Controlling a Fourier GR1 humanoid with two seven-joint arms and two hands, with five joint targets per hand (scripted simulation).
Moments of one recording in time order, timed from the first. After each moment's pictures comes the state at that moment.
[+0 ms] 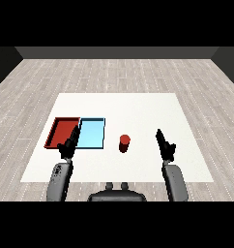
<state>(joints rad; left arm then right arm) -0.02 0.09 0.00 -1.58 0.00 -0.03 -0.02 0.01 -0.09 -0.02 -1.54 0.02 0.02 0.00</state>
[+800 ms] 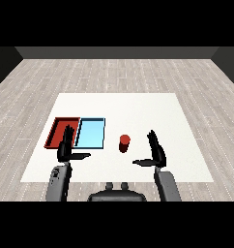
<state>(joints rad) 0.02 0.05 0.06 -1.61 0.03 -0.03 -0.34 0.12 -0.01 0.13 -1.68 -0.02 0.01 -0.24</state>
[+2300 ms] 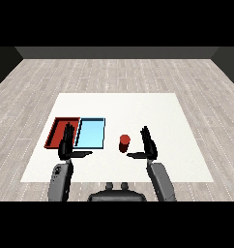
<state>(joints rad) -0.01 0.04 0.07 -1.59 0.05 -0.02 -0.36 -0.05 0.00 0.18 -1.46 -0.13 -0.10 -0.30</state>
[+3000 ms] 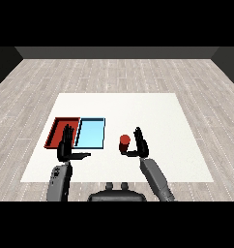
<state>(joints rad) 0.02 0.04 0.07 -1.60 0.07 -0.04 -0.37 -0.19 0.00 0.26 -1.16 -0.29 -0.16 -0.48</state>
